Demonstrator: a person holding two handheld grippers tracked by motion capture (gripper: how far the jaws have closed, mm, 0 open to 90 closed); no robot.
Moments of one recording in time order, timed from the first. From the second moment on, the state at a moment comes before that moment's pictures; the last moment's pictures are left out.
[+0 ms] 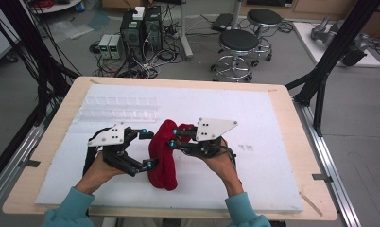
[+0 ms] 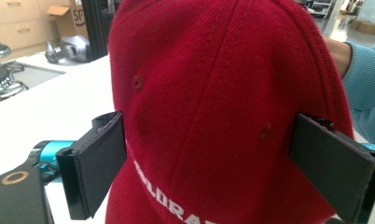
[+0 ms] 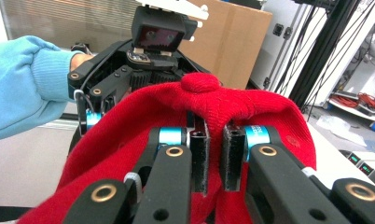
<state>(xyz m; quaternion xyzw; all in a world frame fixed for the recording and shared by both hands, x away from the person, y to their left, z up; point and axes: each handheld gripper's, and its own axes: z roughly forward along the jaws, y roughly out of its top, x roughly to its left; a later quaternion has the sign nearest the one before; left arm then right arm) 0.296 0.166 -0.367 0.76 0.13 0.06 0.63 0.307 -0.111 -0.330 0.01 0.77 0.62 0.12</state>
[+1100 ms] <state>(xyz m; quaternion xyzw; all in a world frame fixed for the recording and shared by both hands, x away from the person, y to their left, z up) 0.295 0.173 -0.366 0.79 0.16 0.01 0.59 0.308 -0.099 -0.330 0.00 0.78 0.61 0.13</state>
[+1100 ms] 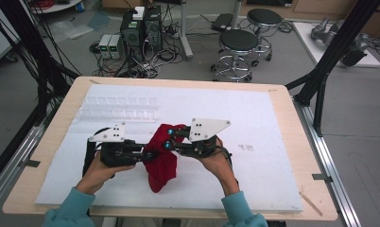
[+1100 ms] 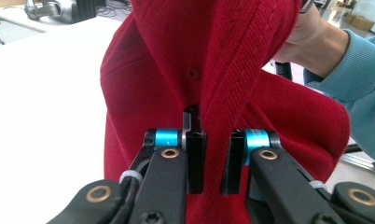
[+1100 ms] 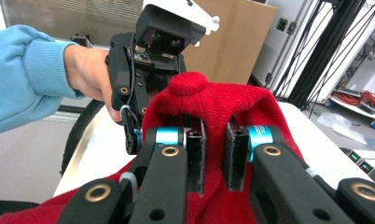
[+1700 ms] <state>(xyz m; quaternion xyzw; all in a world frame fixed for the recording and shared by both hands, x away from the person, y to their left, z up) 0.291 0.186 -0.363 0.79 0.17 0.03 0.59 0.306 -0.109 -0.329 0.00 0.79 0.60 0.14</state>
